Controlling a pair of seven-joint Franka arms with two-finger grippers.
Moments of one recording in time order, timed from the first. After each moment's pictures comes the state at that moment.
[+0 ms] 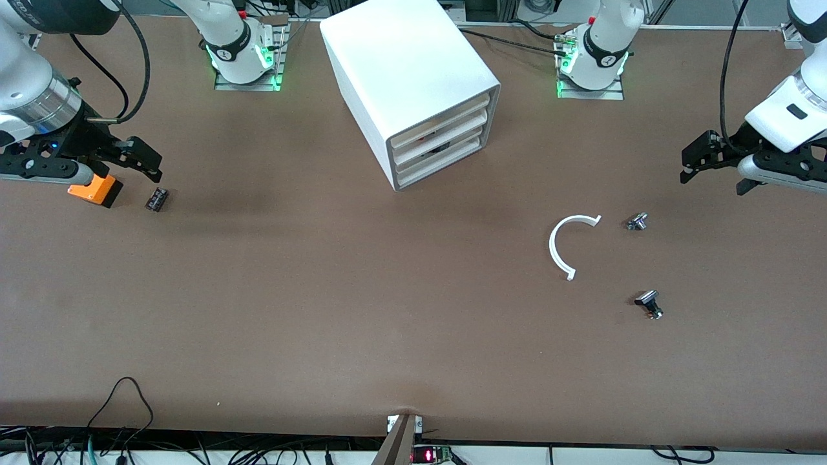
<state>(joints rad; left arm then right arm) -0.04 -0.06 0.01 -1.78 -0.04 1.82 0.19 0.02 -0.05 0.09 -1.79 -0.03 1.82 0.19</state>
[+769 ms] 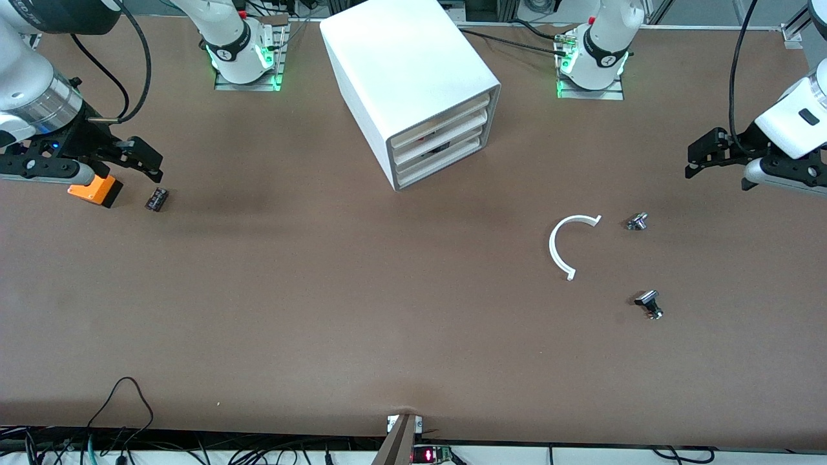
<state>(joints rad) -0.03 0.00 0.01 -1.66 -0.04 1.70 0.19 0.02 -0.05 0.09 -1.79 -0.03 1.82 0.18</state>
